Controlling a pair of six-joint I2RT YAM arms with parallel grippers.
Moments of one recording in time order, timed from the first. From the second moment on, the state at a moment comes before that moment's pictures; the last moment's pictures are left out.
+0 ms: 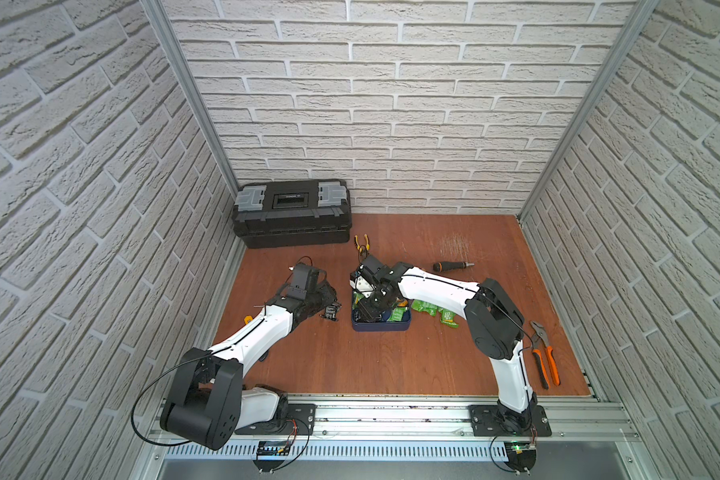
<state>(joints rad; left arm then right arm) -0.32 1.28 0.68 -0.25 0.08 -0.77 0.78 2.09 1.61 -0.80 -0.11 0.15</state>
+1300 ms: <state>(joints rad) -0.31 1.28 0.68 -0.20 0.10 -0.77 0.72 1.96 1.46 -0.80 0.13 0.84</state>
